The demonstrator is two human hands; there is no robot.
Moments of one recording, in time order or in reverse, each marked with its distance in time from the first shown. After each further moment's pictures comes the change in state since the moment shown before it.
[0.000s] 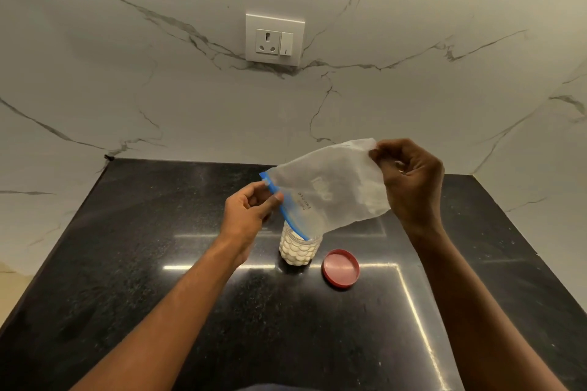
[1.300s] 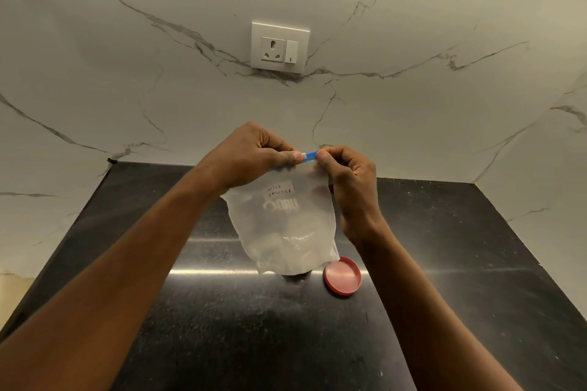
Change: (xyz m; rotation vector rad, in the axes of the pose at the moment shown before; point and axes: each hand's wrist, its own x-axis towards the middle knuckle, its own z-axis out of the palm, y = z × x) left_hand 0.026 0.147 0.008 0.818 -0.327 0.254; right_hand -0.012 -0.040 0.076 0.403 -0.192 0.422
